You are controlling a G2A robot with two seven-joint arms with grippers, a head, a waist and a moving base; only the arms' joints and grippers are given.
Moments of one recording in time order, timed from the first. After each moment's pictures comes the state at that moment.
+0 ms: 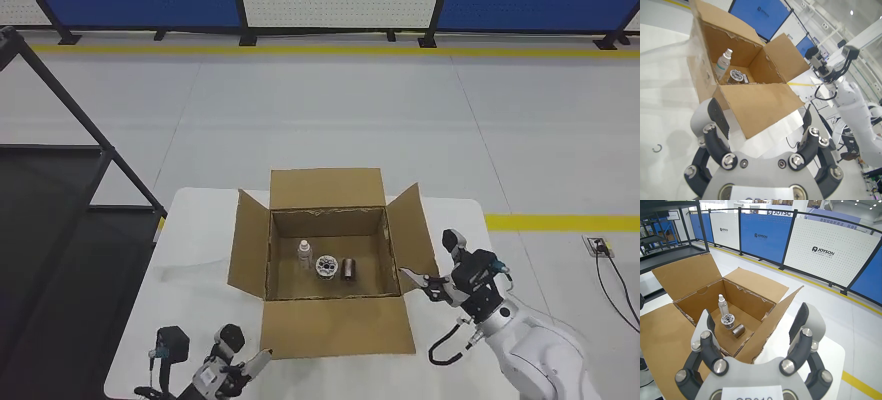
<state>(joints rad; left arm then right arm) 1.84 -1.34 -1.70 -2.11 0.60 -0.51 -0.33 -1.29 -1.24 1.56 -1.85 -1.26 -0.55 0.11</state>
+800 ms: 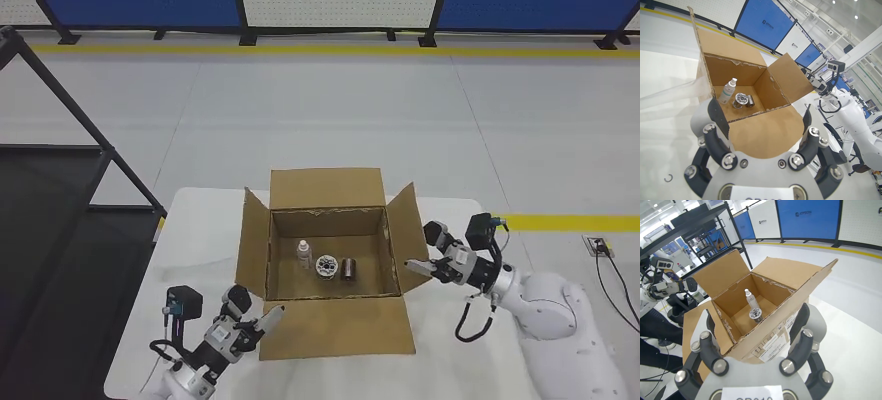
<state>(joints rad) 1.61 -1.32 -1.55 -2.11 0.72 -0.32 -0.38 -0.92 -1.19 1.52 -1.38 -0.57 -0.95 0.61</state>
